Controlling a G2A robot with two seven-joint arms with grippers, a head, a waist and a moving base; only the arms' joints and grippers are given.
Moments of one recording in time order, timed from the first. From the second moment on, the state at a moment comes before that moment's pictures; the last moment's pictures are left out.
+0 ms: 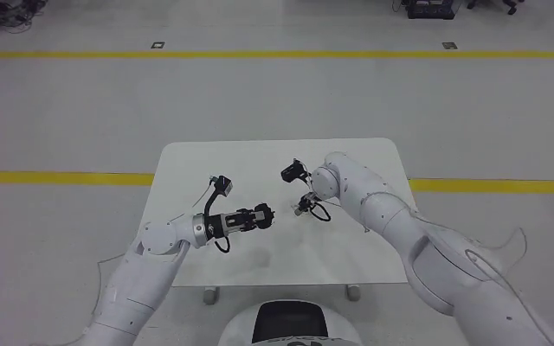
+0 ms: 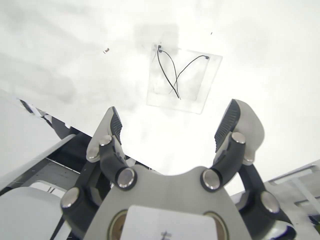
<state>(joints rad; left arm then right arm) 1.44 -1.14 -1.27 -1.50 -0.28 -0.34 -1.04 -0.61 -1.47 0.38 -0.68 -0.66 -0.18 1.05</state>
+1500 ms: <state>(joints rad) 1.44 -1.14 -1.27 -1.50 -0.28 -0.34 -1.04 -0.67 -1.42 0.44 -0.71 -0.82 -0.34 0.89</state>
